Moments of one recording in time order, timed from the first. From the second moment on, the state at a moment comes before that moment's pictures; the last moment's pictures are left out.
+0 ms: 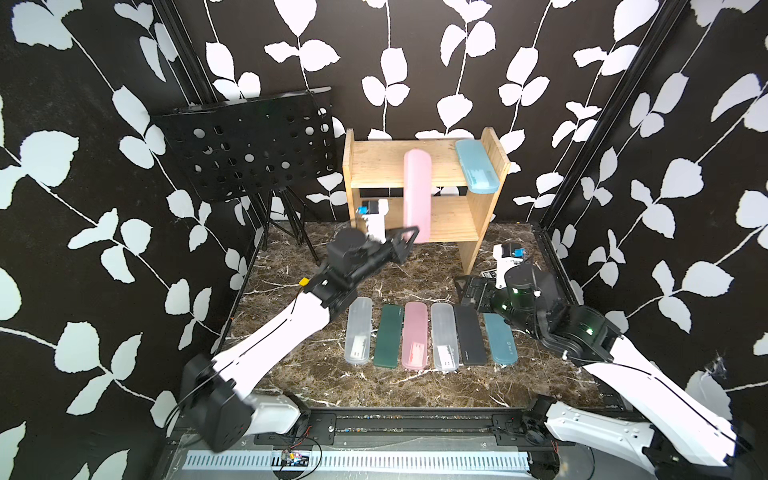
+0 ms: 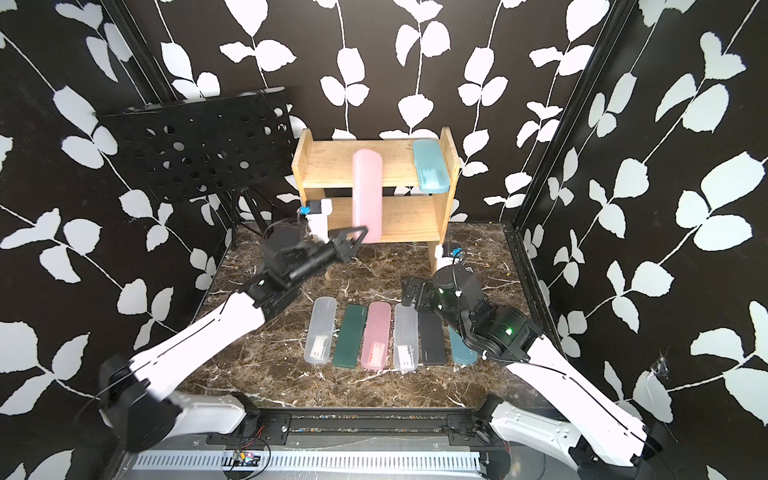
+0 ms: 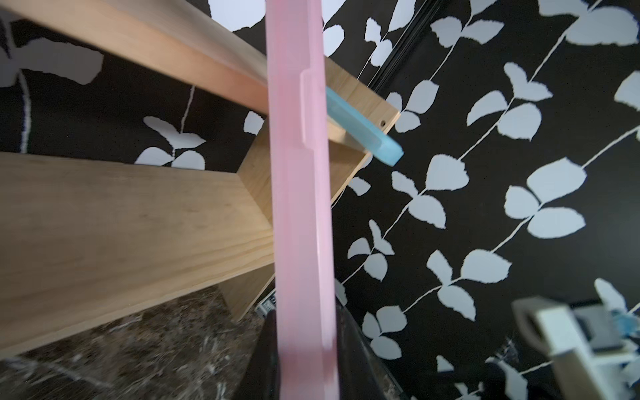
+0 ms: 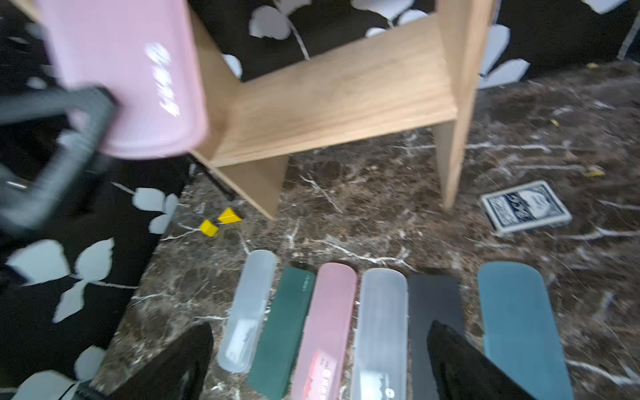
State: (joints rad) left arm -0.69 1.23 1.08 0.16 0.18 -0.54; right arm 0.88 0.99 1.27 -0.75 0.29 0.62
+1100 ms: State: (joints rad) left arm -0.69 0.58 0.65 -0.05 0.16 -0.37; right arm 1.05 1.53 1.68 -0.46 0.14 0.53
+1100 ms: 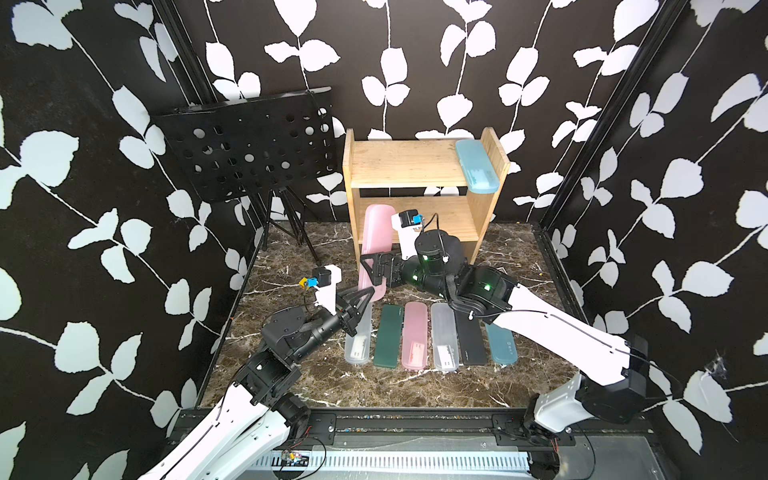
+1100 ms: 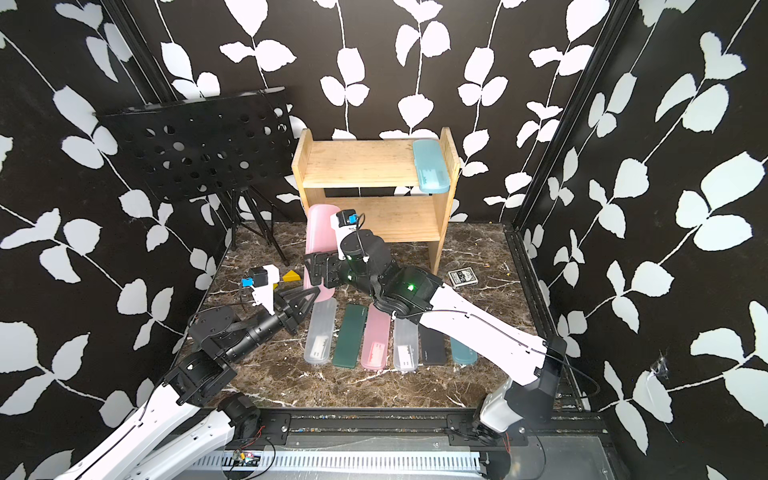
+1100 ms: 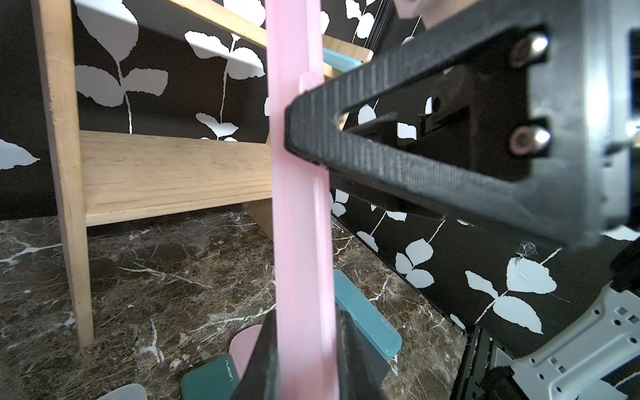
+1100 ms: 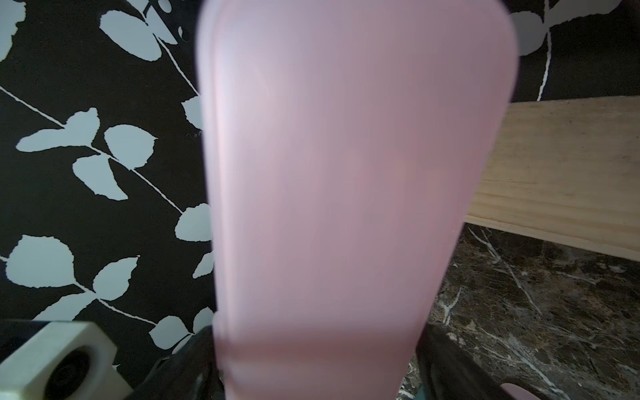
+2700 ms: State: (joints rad) left arm -0.68 0.38 0.83 -0.70 -0.81 -0.19; right arm 1.16 2.33 2.09 -0.57 0.01 0.89
